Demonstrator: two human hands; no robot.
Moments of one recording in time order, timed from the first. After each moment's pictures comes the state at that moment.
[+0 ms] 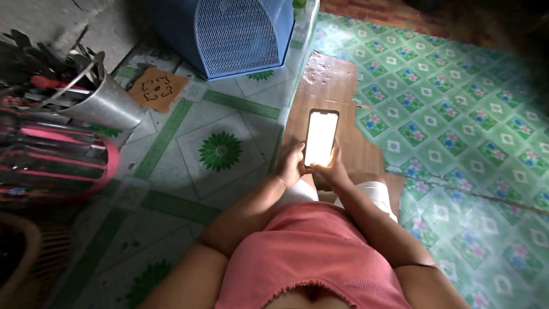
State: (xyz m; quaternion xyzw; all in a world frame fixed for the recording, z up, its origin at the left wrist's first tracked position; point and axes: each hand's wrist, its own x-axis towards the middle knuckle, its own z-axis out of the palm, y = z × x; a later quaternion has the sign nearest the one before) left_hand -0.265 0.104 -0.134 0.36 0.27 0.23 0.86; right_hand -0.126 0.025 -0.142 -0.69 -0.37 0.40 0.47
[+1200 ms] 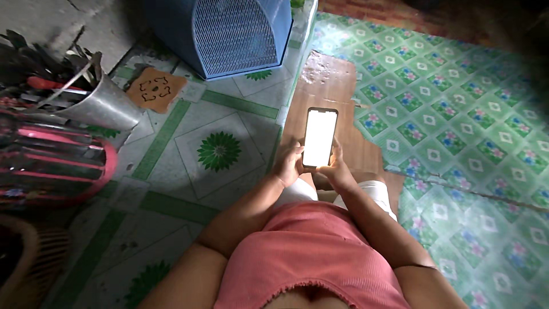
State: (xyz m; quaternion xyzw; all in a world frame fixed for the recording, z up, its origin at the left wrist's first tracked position) left_hand -0.266 0.106 -0.143 0.38 0.24 0.25 0.86; right_hand -0.118 0.017 -0.140 -0.60 -0.34 0.49 0.54
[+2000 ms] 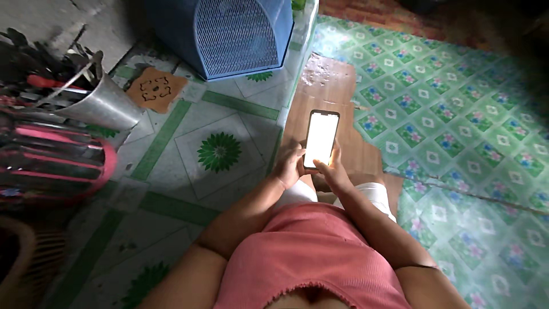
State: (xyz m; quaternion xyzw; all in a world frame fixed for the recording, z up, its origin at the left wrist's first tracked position) left_hand -0.266 0.107 -0.146 0.38 0.22 0.24 0.86; right_hand -0.124 0.023 -0.147 -0.64 -0.35 0.44 0.53
